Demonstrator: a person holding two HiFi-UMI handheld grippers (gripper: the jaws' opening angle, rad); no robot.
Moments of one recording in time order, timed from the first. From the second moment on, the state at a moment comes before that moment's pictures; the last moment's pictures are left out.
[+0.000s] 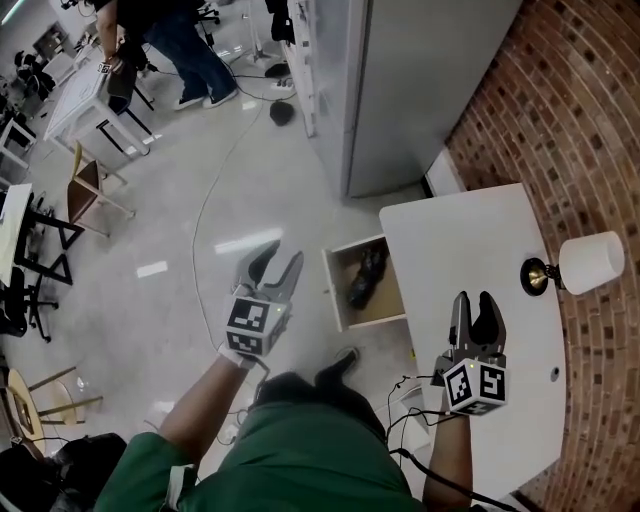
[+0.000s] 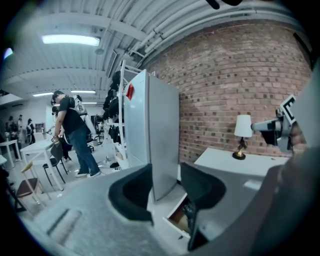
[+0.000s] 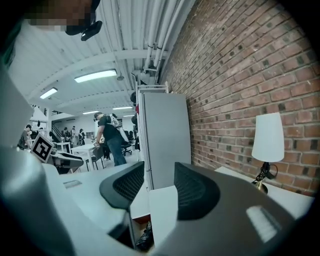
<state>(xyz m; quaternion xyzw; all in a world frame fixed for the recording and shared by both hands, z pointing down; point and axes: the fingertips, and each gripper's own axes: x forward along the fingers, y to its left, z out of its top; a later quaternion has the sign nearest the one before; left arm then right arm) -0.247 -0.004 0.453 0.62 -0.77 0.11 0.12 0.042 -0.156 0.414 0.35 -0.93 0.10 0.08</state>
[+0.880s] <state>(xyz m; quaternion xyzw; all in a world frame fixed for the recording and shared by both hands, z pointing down) -0.215 -0.134 0.699 0.72 -0.60 0.23 0.28 0.027 -0.197 0.510 0.41 -0.88 0.15 0.16</state>
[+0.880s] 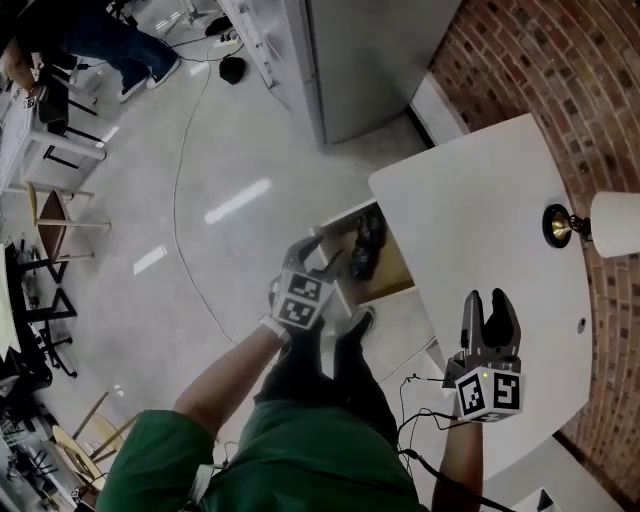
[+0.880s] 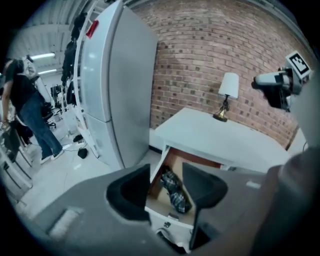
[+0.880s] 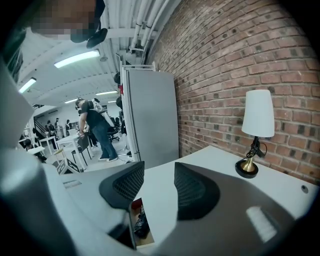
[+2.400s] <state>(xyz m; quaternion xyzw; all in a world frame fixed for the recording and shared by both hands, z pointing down) -0.139 -0.232 1.012 0.60 -0.55 0.29 0.51 0.102 -0.186 0.642 0.49 -0.80 0.22 0.27</state>
